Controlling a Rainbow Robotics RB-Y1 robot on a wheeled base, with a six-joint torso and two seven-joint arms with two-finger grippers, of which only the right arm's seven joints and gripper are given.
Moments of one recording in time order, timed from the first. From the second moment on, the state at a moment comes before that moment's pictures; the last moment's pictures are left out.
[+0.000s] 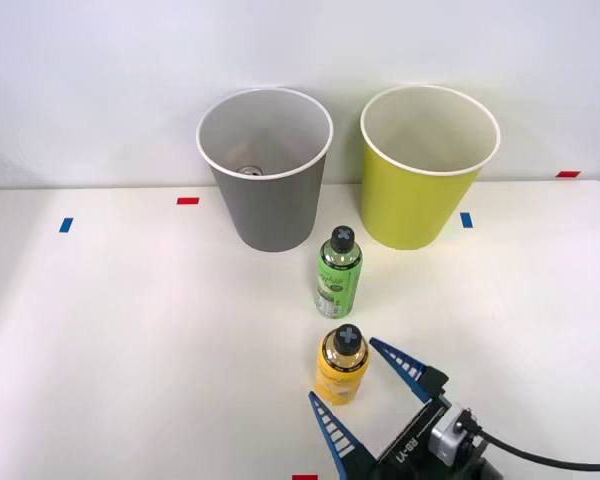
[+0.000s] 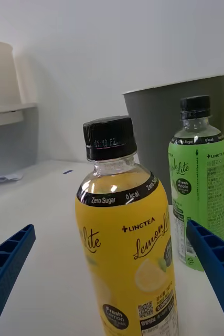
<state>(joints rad) 0.18 -0.72 0.91 -1.79 -0.53 -0.67 1.74</state>
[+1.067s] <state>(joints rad) 0.13 -0.70 0.92 -1.79 -0.67 -0.60 1.90</state>
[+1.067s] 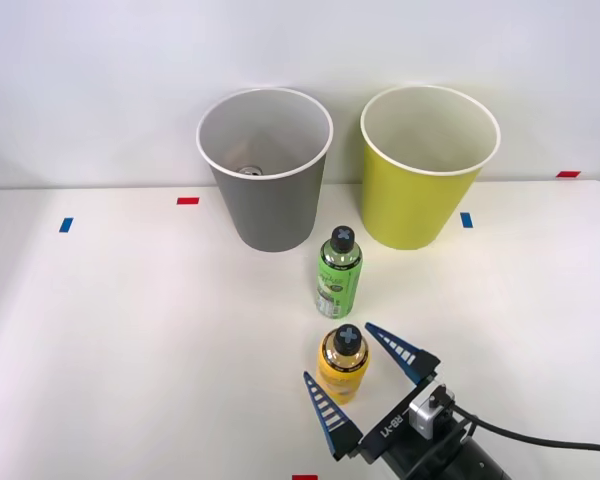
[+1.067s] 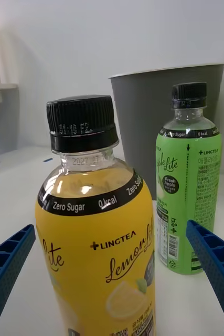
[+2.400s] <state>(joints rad) 0.23 -0.67 0.85 -1.83 -0.63 -0.62 1.92</state>
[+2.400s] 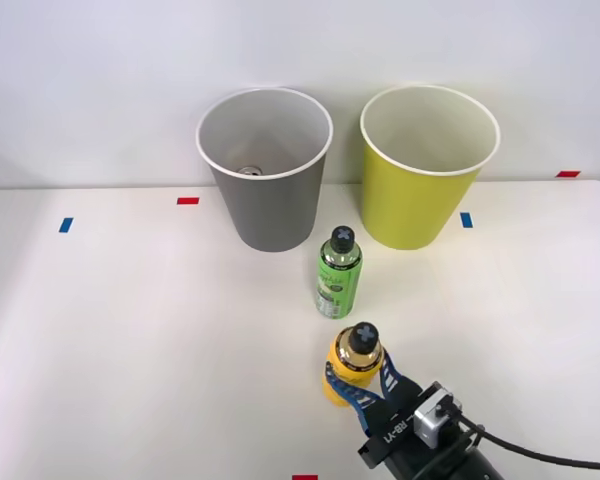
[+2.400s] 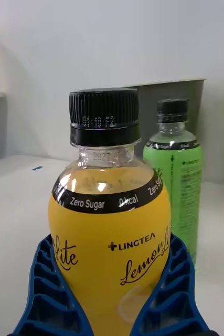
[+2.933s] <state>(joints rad) 0.49 -0.72 0.61 -2.33 -0.62 -0.28 1.87</state>
